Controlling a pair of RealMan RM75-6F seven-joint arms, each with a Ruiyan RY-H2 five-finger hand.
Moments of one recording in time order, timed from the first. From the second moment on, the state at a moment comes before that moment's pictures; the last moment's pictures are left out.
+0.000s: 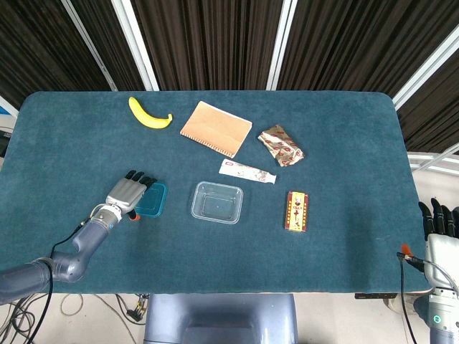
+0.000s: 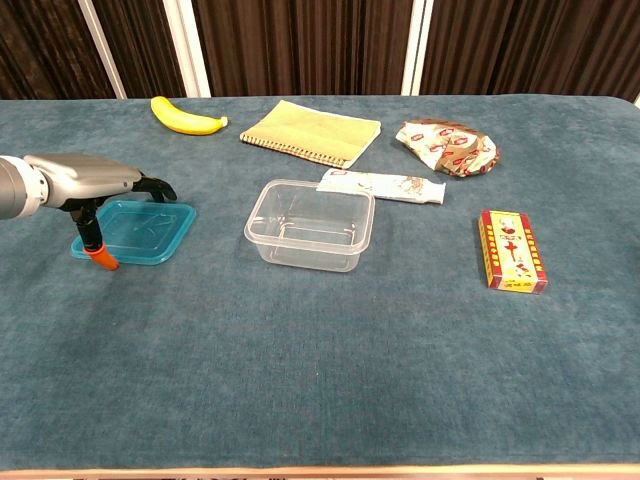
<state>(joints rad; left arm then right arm) -0.85 -1.48 -0.03 -1.23 0.94 0.65 0.35 0.04 -1.20 0.15 -1.67 -1.32 1.55 -0.27</state>
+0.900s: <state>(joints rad) -0.92 -1.16 -0.12 -1.77 0.79 0.77 0.45 0.04 -1.20 0.16 -1.66 -1.34 1.57 -0.26</state>
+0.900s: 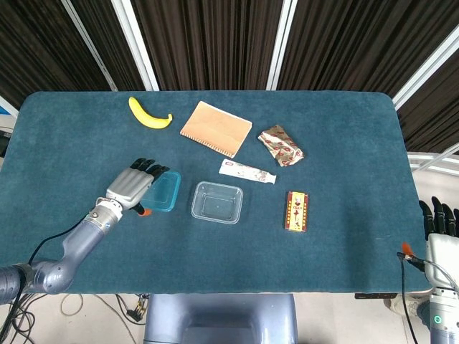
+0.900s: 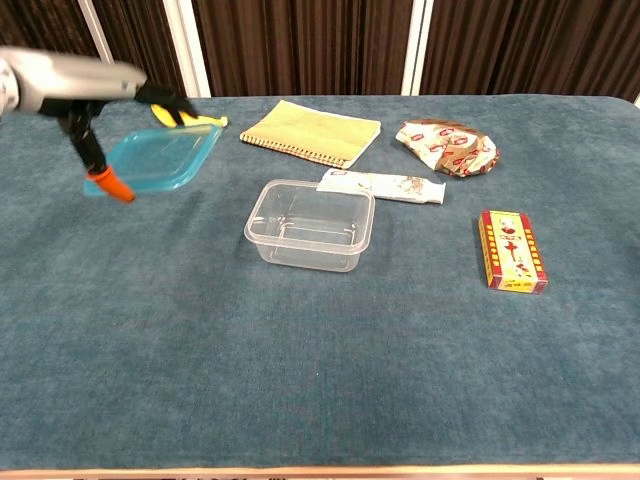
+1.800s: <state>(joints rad) -1.31 -1.38 -0.16 -1.76 0.21 0.94 0.77 0.04 -1.20 0.17 -1.65 -1.33 1.57 -0.25</state>
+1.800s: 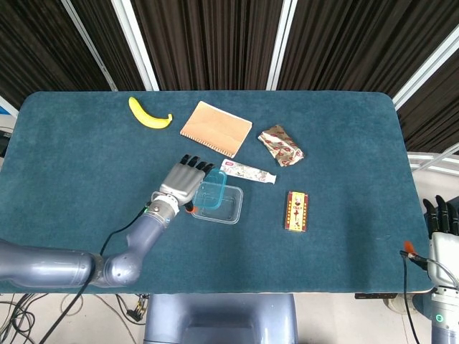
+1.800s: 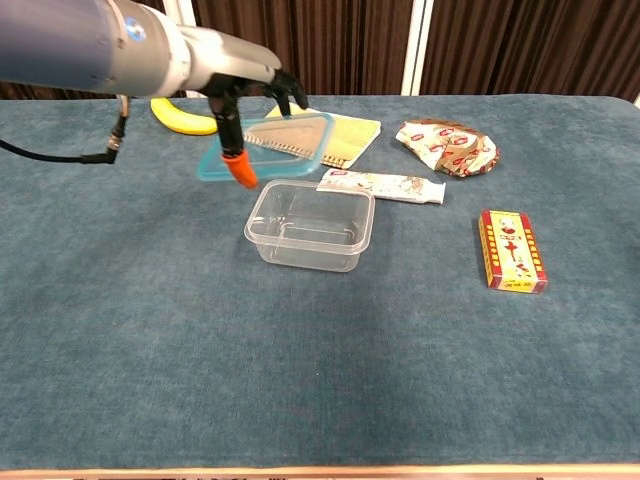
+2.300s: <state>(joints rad) -1.39 -1.50 -0.17 -1.66 0.13 0.92 0.81 0.03 -1.20 0.17 -1.66 -1.33 1.58 -0.23</state>
